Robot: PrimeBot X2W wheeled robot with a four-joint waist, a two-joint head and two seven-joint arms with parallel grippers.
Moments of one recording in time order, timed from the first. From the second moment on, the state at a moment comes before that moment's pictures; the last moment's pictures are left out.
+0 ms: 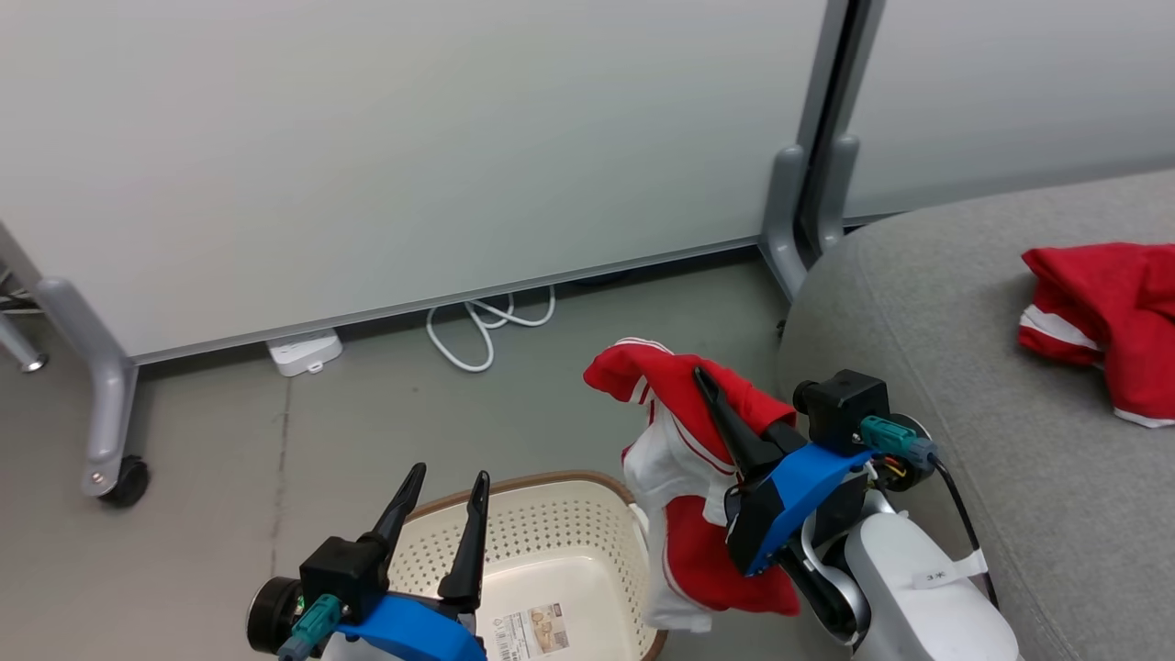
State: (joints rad) left arm -0.09 0.08 -0.29 0.37 -0.28 -0.13 -0.26; right arm -0.43 -0.05 0.38 0.50 0.30 0.13 -0.09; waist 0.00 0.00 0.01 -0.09
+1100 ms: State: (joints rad) left arm -0.16 0.12 -0.33 0.35 -0.28 -0.13 -0.26; right arm -0.44 -0.05 0.34 0.48 0.30 0.13 -0.12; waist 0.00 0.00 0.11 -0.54
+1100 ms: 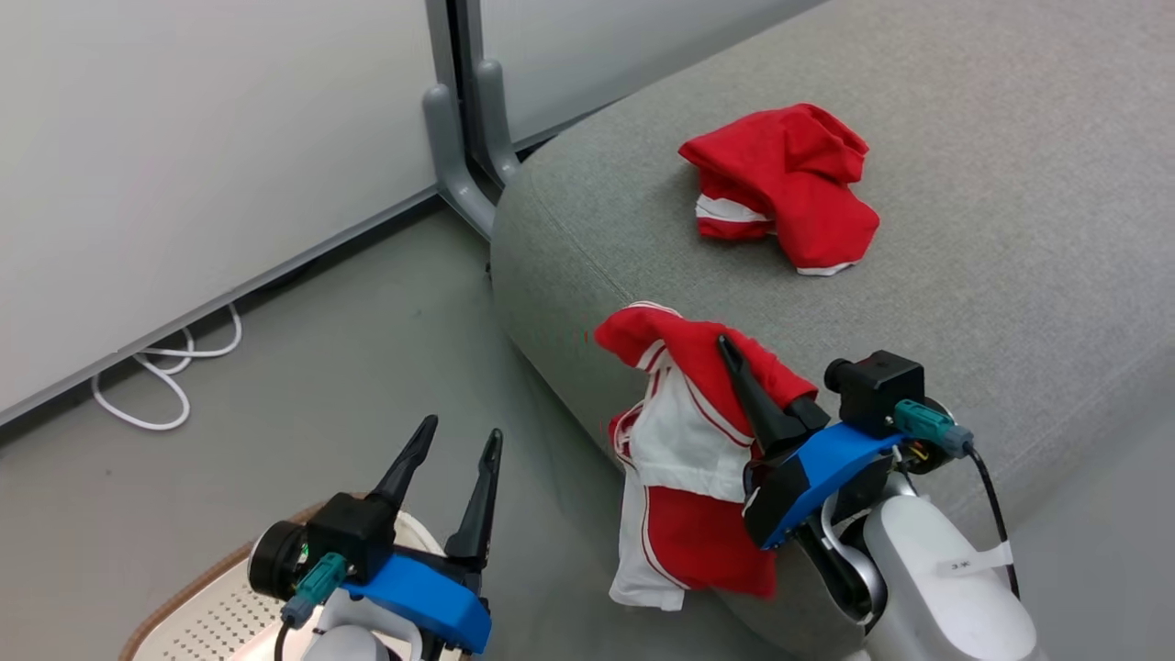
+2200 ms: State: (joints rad) left arm -0.23 0.17 -0.37 0.30 -0.26 -0.13 -0.26; right arm -0.79 -0.20 0.02 0.40 0.21 0.13 0.03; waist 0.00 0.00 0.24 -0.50
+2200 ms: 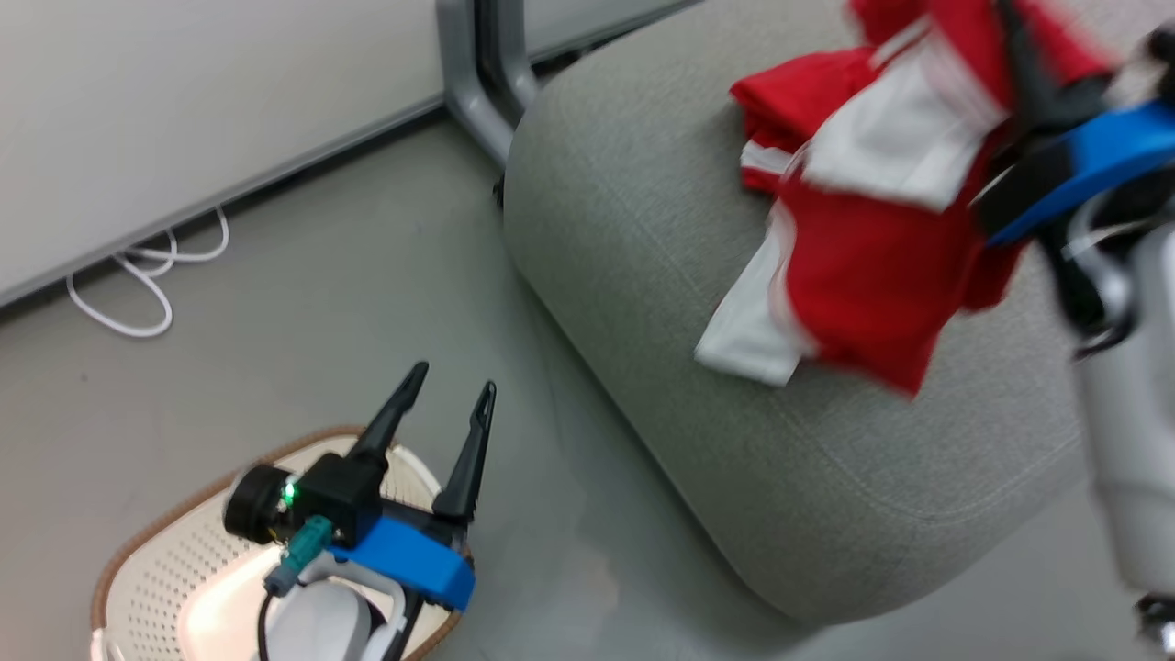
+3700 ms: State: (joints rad) left arm -0.49 0.25 -0.44 0.17 -0.22 -0.13 -0.26; right arm -1.00 -0.35 -0.35 0.87 0.19 0.13 -0.20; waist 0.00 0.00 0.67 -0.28
